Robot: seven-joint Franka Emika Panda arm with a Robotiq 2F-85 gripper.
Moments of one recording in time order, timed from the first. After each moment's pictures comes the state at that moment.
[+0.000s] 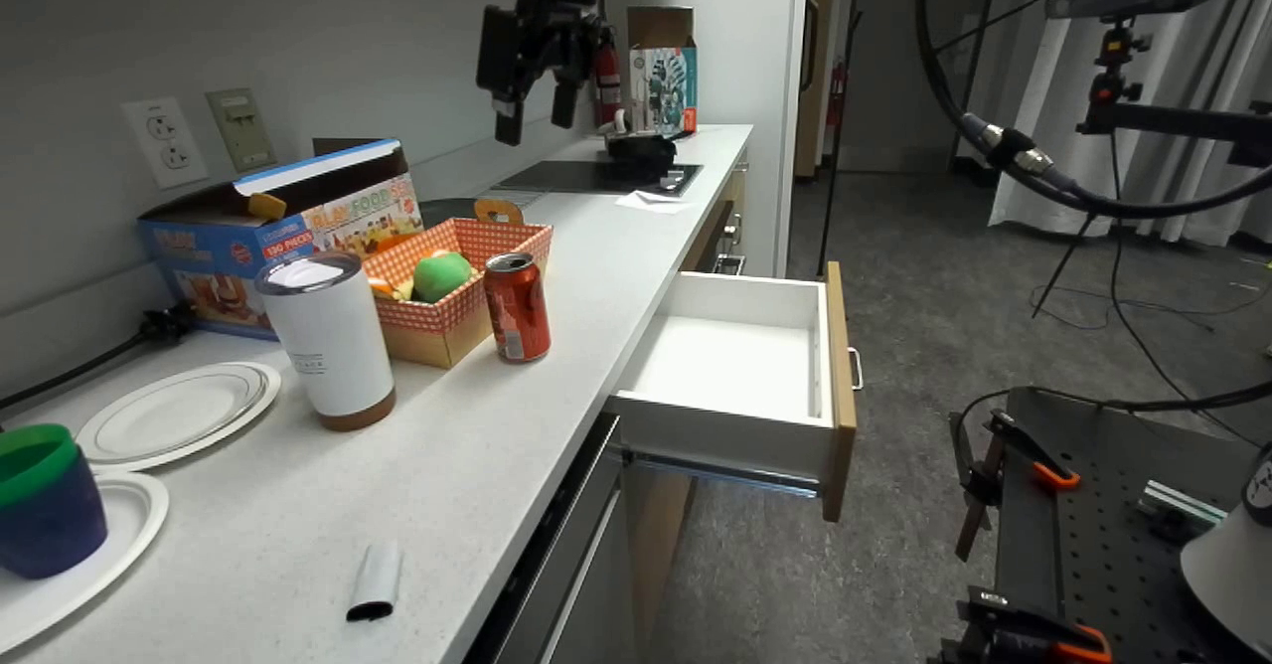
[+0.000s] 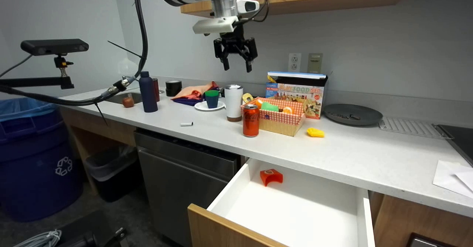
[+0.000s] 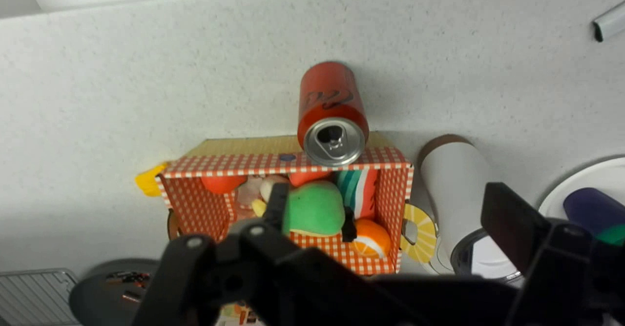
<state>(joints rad) 0.08 0.13 0.12 -1.76 -0.04 2.18 0.04</state>
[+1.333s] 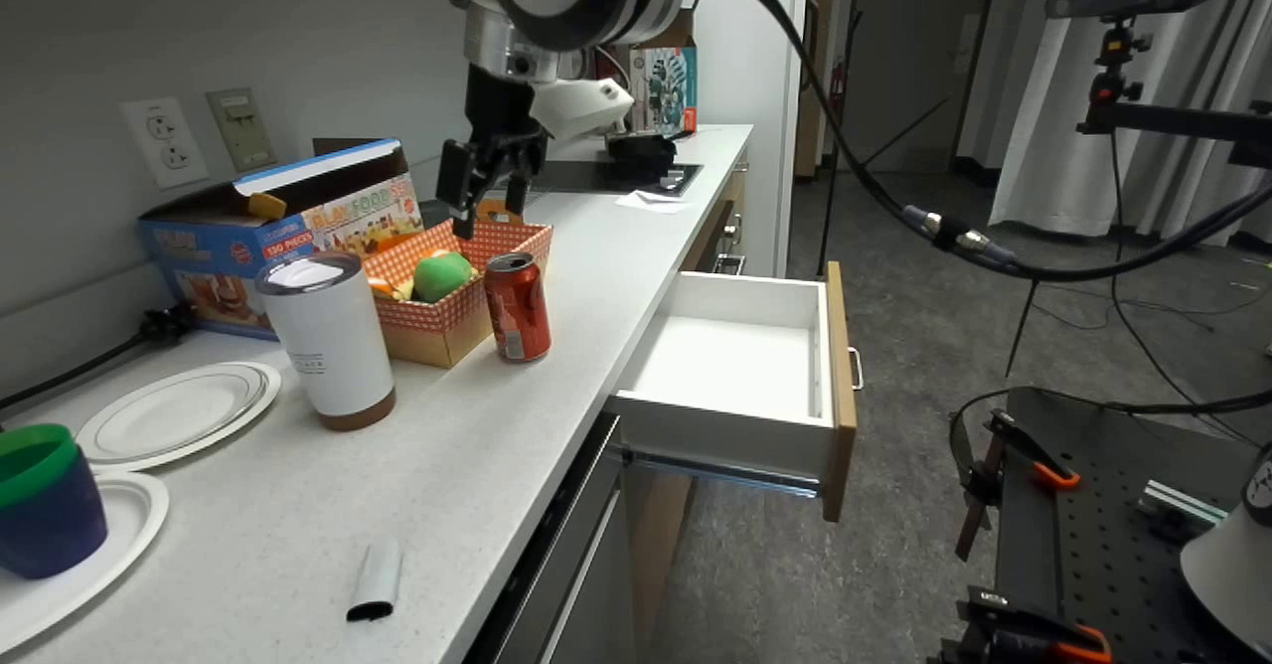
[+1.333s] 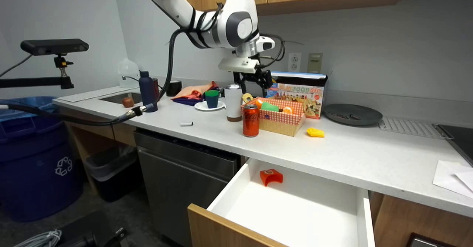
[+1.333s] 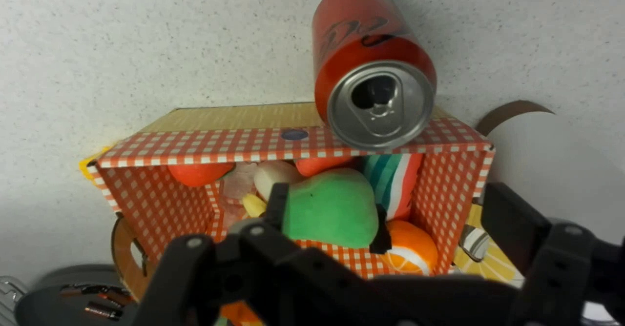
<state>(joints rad) 0.09 0.42 0.09 -1.63 -0.04 2.41 0.01</state>
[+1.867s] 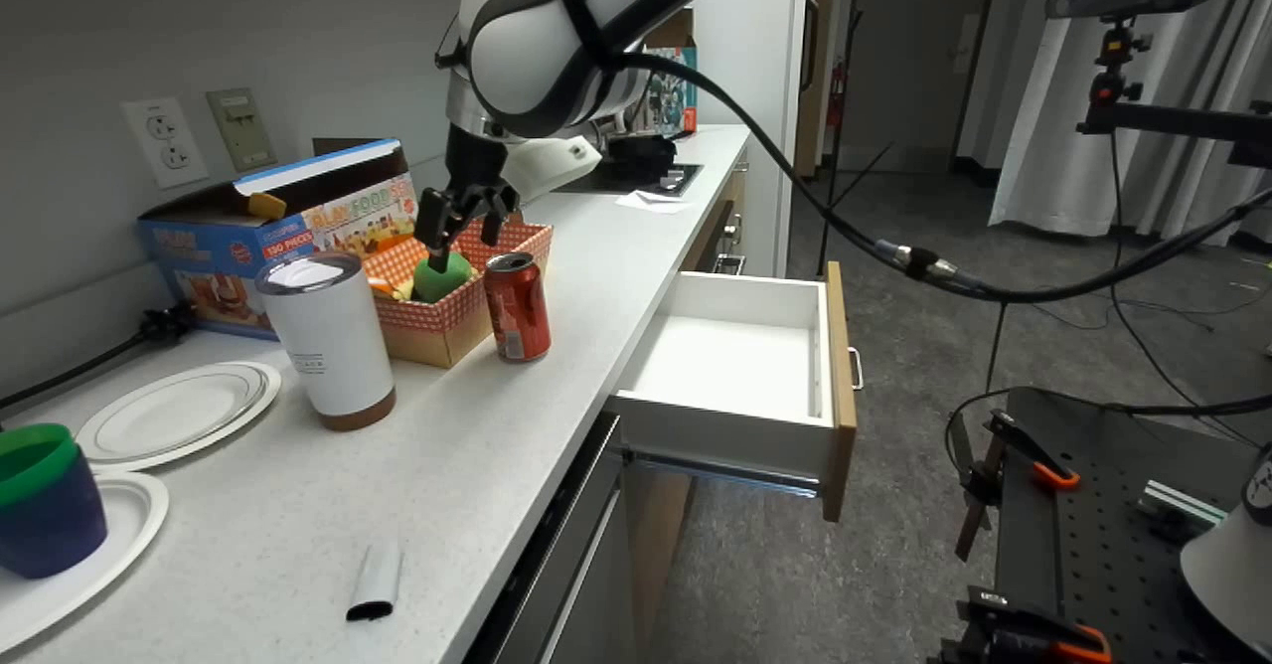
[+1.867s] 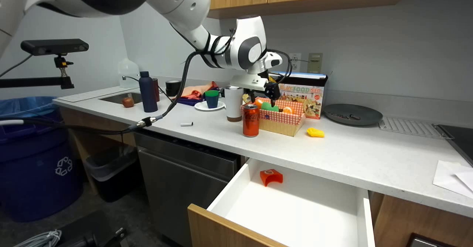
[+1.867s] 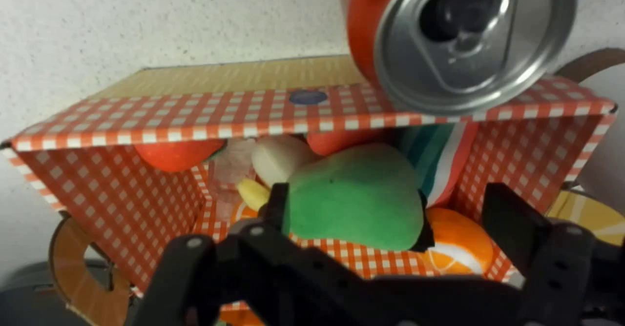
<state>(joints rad) 0.09 0.63 0.08 -1.47 -0.04 2.52 0.01</state>
